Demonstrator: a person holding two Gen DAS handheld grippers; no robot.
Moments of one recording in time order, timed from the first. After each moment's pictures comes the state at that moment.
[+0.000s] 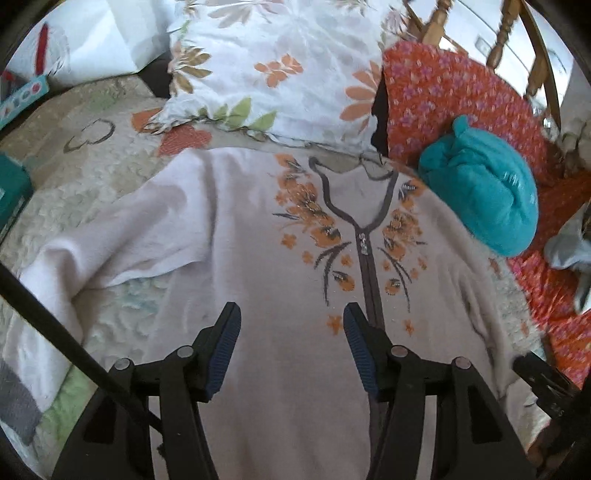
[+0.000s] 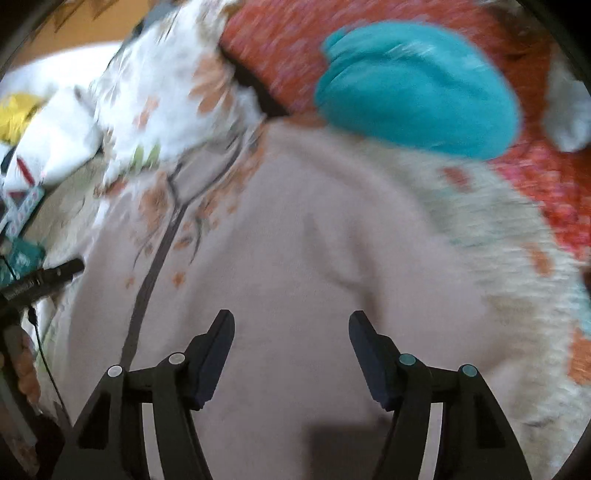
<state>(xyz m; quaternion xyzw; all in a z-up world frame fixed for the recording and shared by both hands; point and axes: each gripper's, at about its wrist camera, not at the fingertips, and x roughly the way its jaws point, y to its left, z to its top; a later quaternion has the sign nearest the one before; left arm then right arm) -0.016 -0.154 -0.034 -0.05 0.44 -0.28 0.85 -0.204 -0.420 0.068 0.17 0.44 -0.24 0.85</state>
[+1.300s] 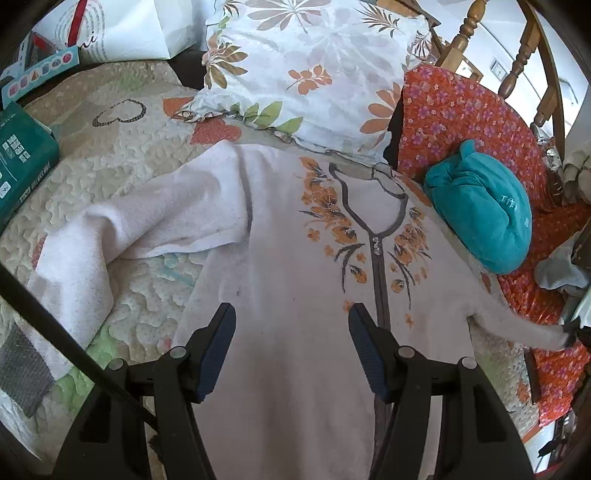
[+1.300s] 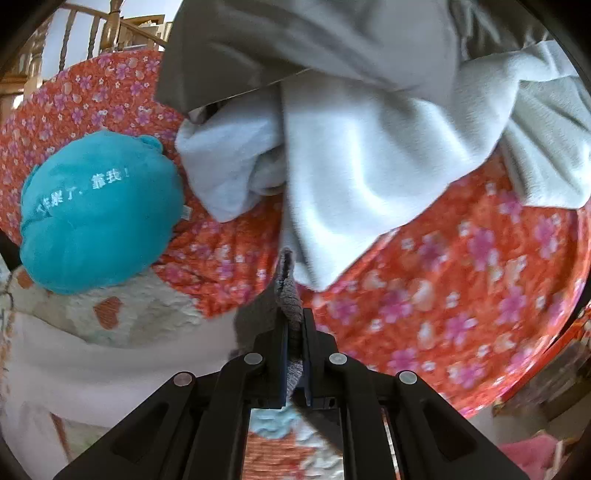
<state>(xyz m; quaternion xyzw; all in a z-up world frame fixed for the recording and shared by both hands) -0.036 -0.123 -0.045 -0.07 0.45 -0.26 0.85 -0.333 -0.636 0.176 0.13 0.38 -0.57 0.71</state>
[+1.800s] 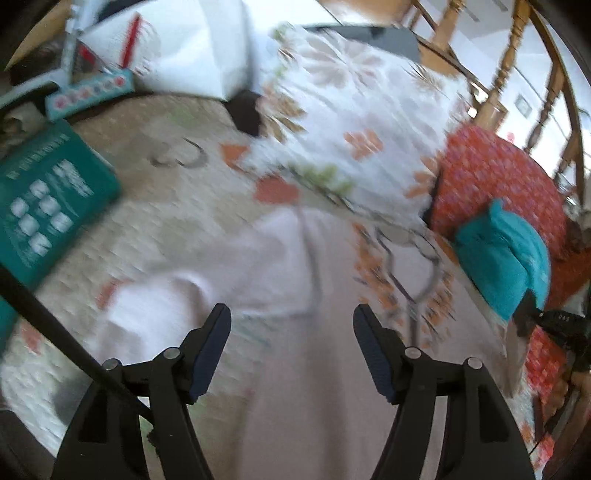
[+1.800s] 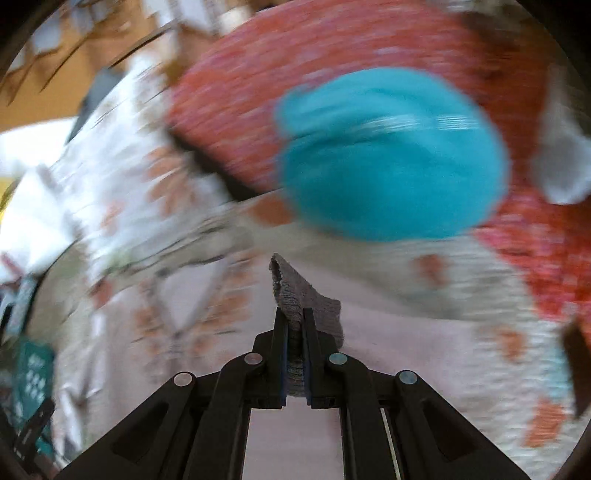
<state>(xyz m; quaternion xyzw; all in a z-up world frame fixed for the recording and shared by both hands) -0.006 -0.058 0.000 -0.10 0.39 -0.17 0.90 -0.080 -0.438 0.065 0.22 0.42 -0.21 0.85</state>
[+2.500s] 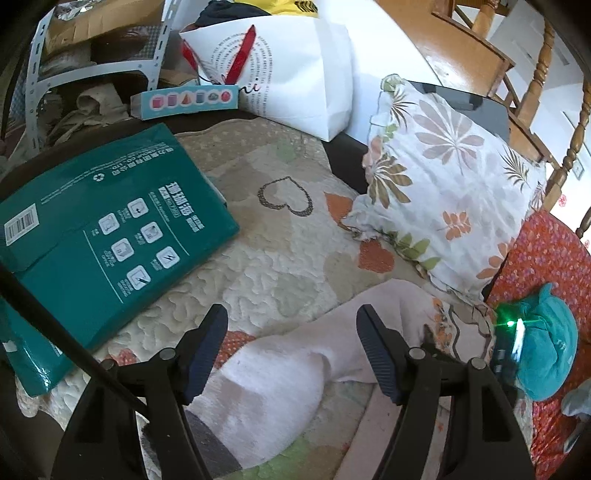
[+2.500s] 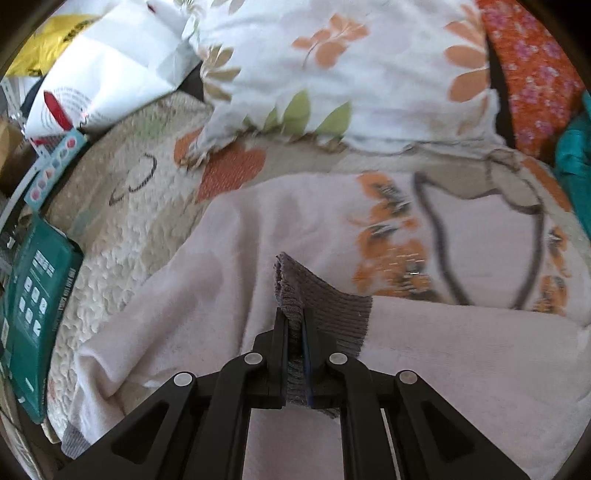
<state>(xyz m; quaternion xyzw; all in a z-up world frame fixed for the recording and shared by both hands) 0.039 0.045 0.016 -0.16 0.38 -0.06 0.91 0.105 -0.224 -0.084 0.14 0.52 -0.06 0.84</state>
